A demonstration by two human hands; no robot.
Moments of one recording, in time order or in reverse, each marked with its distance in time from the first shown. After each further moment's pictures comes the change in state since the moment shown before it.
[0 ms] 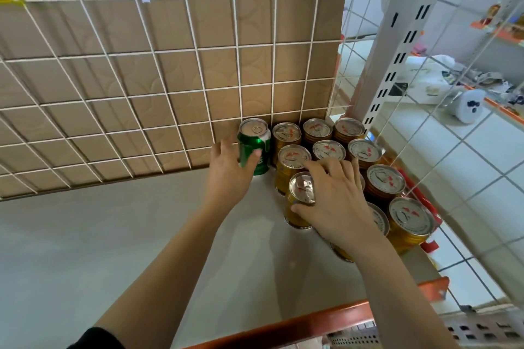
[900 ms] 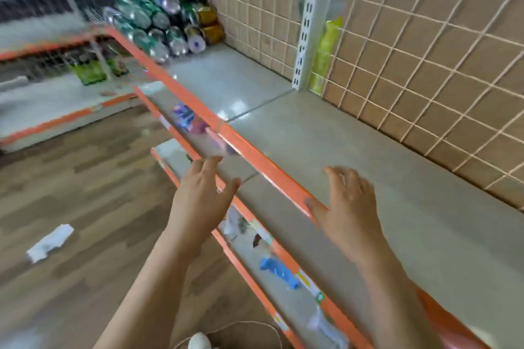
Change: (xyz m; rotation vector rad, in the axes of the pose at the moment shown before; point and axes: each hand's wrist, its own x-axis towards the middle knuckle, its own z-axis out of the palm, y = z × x) left_hand -0.356 -0.207 -0.272 0.264 0.675 -0.705; right_hand -0.132 -0.320 0.110 0.279 -0.076 -0.910
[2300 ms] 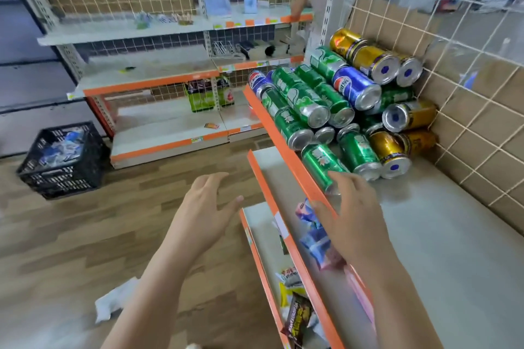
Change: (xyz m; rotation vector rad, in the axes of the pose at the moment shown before) left_hand 0.443 -0.315 -0.193 0.044 0.177 -0.260; right_hand 0.469 -0.368 0.247 0.342 -0.114 -0.231
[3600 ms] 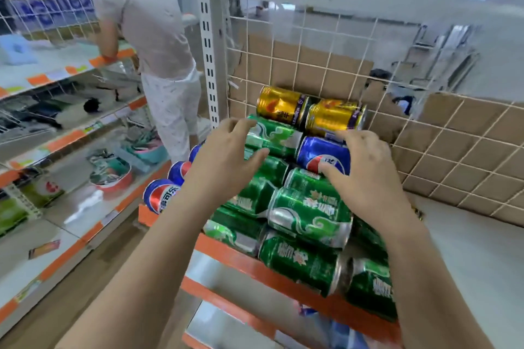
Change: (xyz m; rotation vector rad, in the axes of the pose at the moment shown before) left_hand 0.420 0.110 0.033 -0.116 -0.330 0.972; right_hand 0.276 -0.032 0.025 -0.415 0.382 0.570
